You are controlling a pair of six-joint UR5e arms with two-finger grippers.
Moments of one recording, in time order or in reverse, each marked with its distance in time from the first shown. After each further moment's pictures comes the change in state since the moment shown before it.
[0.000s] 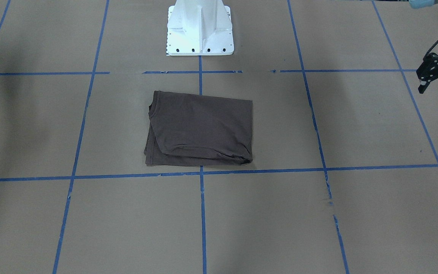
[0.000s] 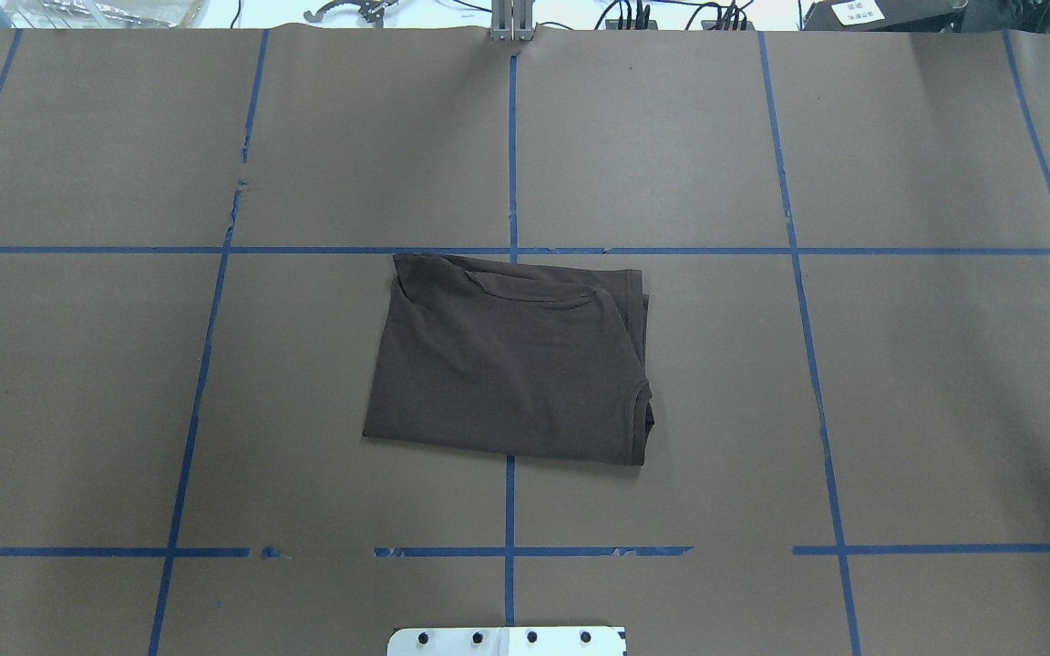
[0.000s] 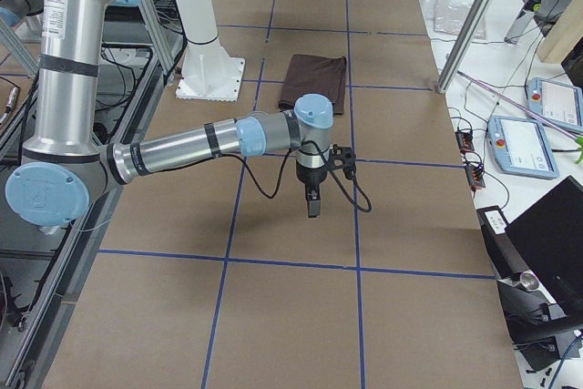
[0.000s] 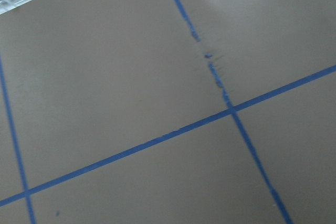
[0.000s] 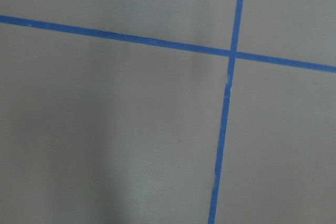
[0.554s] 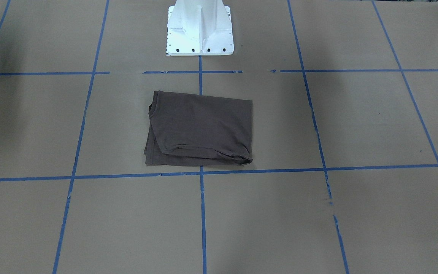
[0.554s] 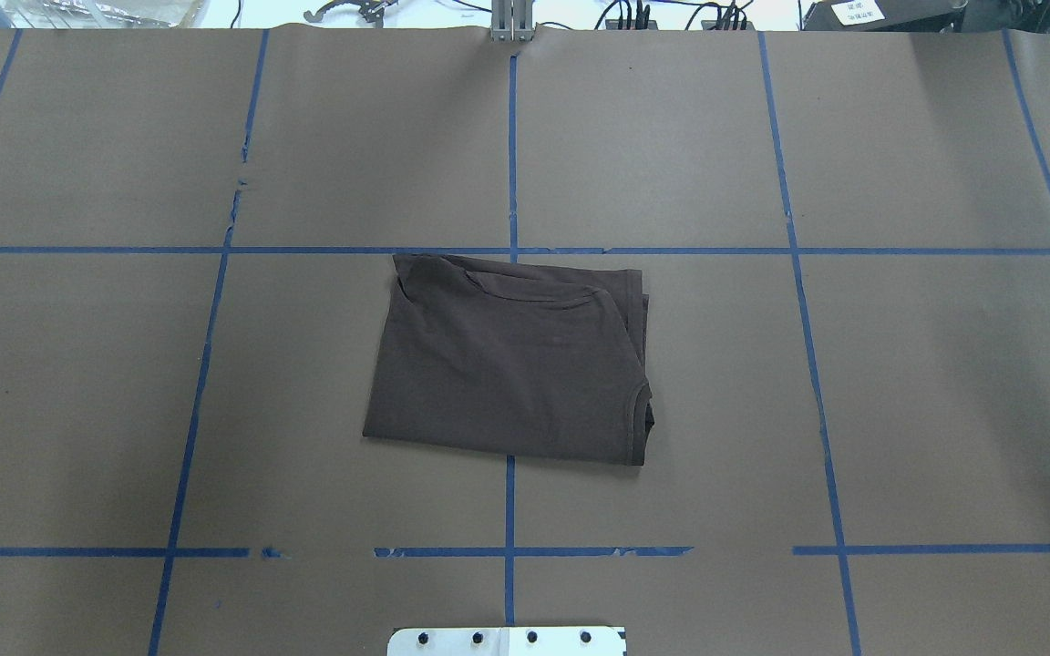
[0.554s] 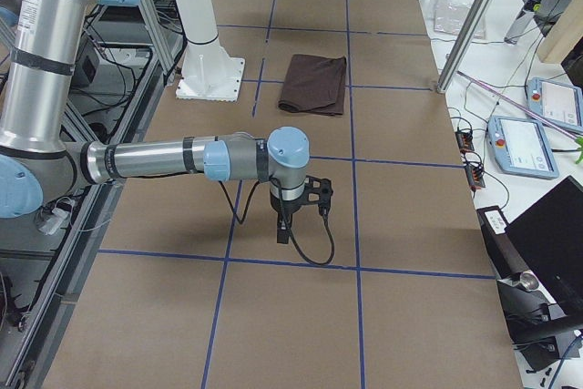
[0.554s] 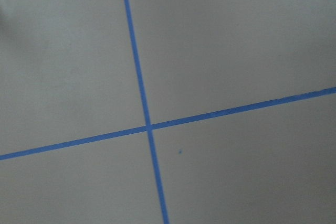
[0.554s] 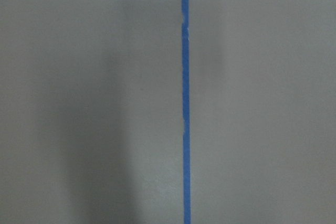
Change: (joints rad) left arm -0.239 0.086 0.157 -0.007 -0.102 0.327; right arm 0.143 -0.132 -0.022 0.004 0.098 -0.086
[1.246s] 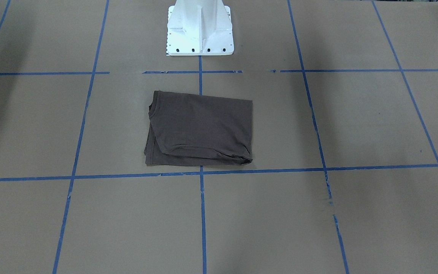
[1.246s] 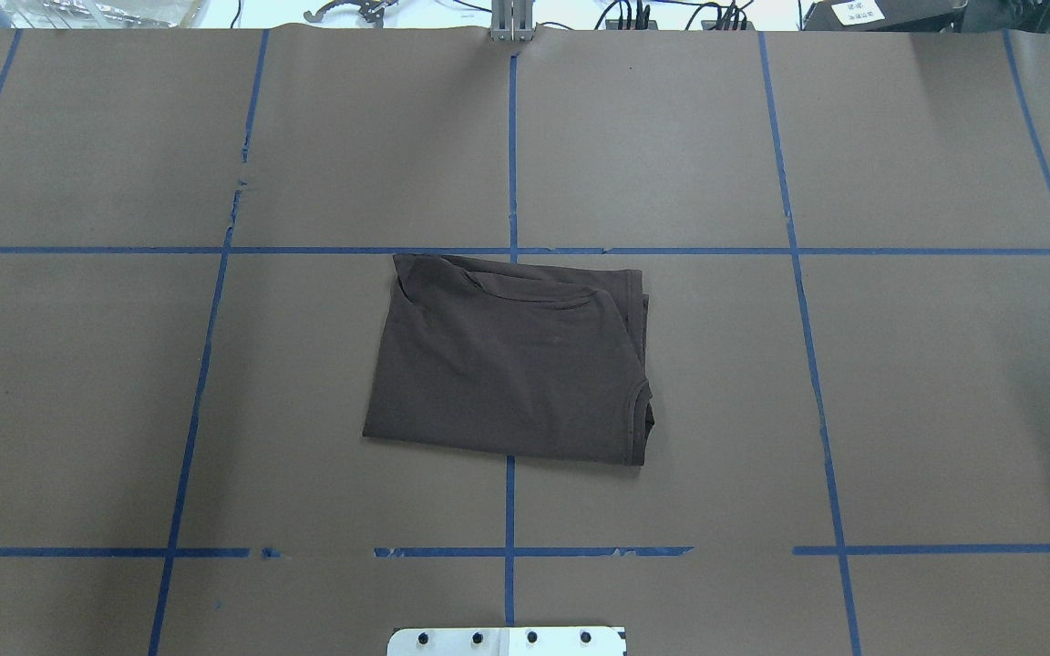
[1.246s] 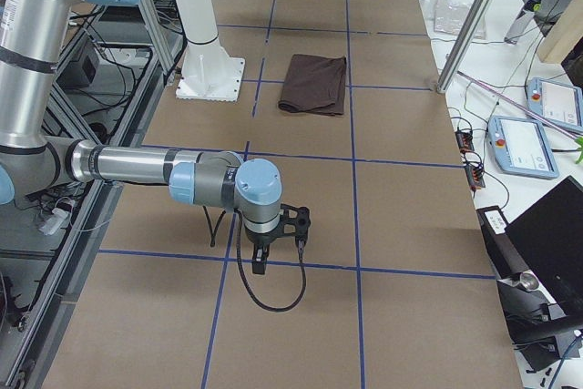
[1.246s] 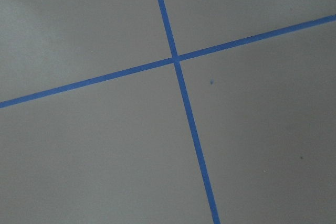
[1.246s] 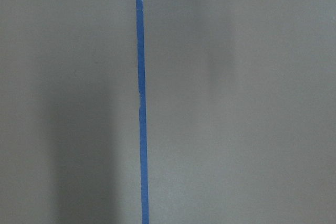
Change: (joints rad) left arm -0.068 0.070 0.054 0.012 -0.187 0.122; right arm 0.144 -0.055 -0.043 -0.001 0.011 -0.175
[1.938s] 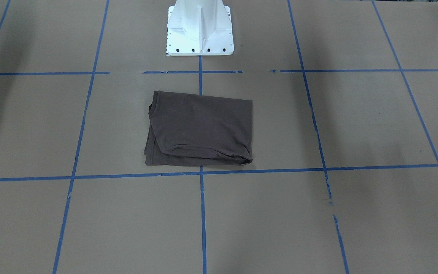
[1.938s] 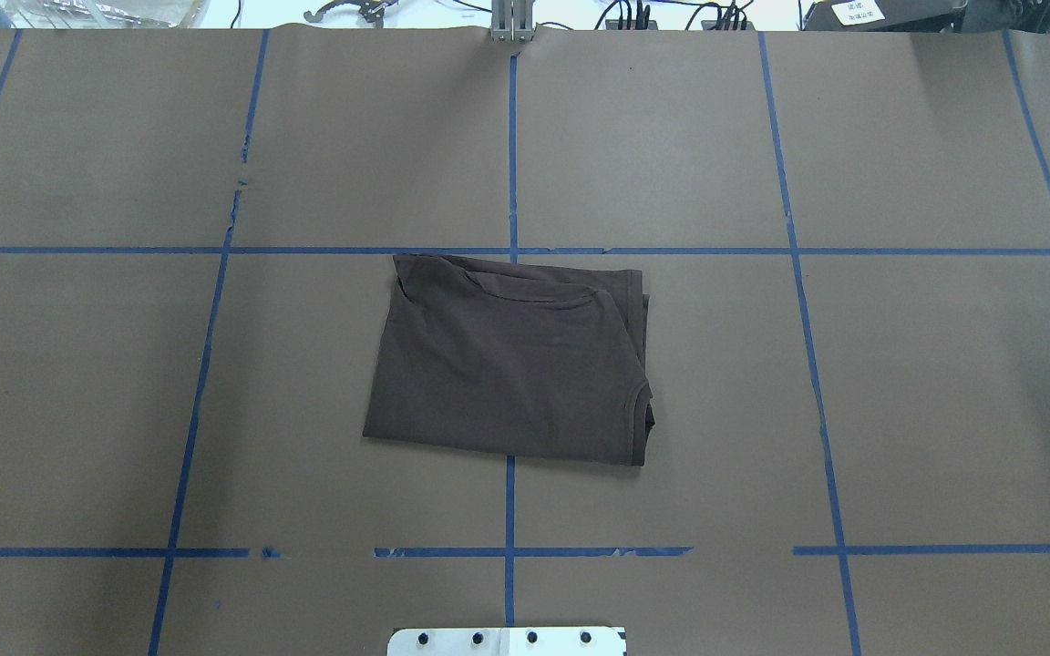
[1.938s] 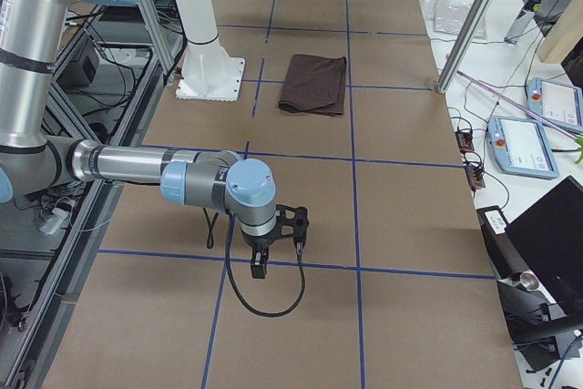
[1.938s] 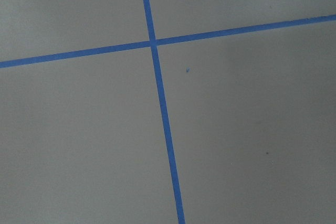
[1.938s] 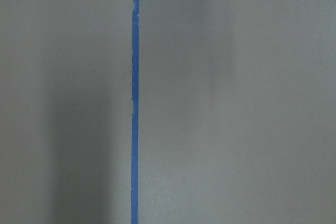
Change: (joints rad) left arm 0.010 0.011 -0.010 -0.002 -0.016 -0.094; right arm 0.038 0.010 0.005 -0.007 -0.002 -0.045
